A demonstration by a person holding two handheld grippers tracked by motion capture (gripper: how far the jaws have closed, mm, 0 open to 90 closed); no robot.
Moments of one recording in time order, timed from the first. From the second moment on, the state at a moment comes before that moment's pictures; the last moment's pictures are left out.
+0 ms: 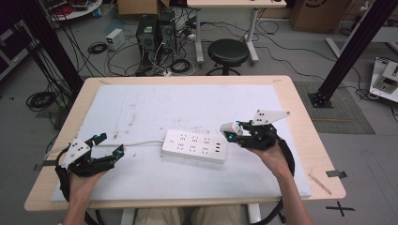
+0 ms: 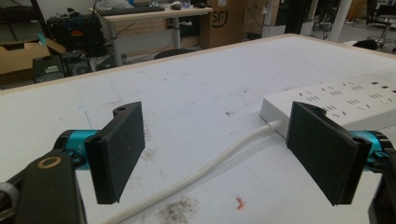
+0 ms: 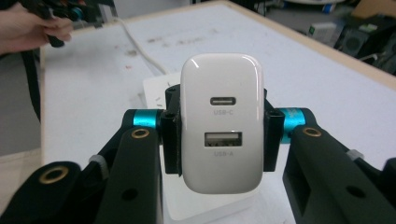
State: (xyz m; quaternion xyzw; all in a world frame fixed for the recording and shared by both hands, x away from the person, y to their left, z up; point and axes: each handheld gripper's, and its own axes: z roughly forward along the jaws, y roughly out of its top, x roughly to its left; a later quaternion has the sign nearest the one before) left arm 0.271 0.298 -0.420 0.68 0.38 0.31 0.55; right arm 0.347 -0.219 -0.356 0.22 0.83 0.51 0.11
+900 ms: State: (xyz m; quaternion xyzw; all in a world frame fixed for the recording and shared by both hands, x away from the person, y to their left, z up) left arm 0.267 0.311 -0.444 0.65 0.41 0.32 0.55; right arm 0.399 -0.148 -0.355 0.15 0.93 0.32 0.03
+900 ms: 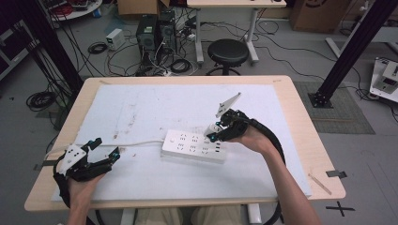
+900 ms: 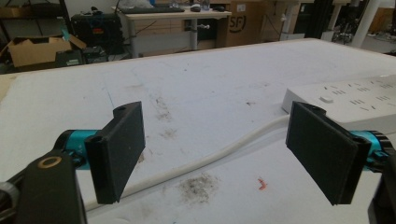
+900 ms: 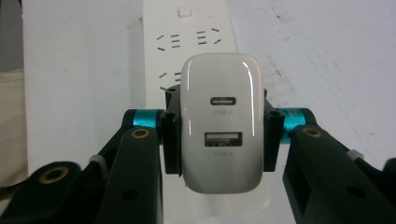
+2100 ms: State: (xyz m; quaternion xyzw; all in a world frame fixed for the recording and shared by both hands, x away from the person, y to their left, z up) left arm 0.265 0.311 -0.453 0.64 0.39 0.34 0.57; right arm 0.412 -0.123 -0.367 0.13 0.96 0.25 0.03
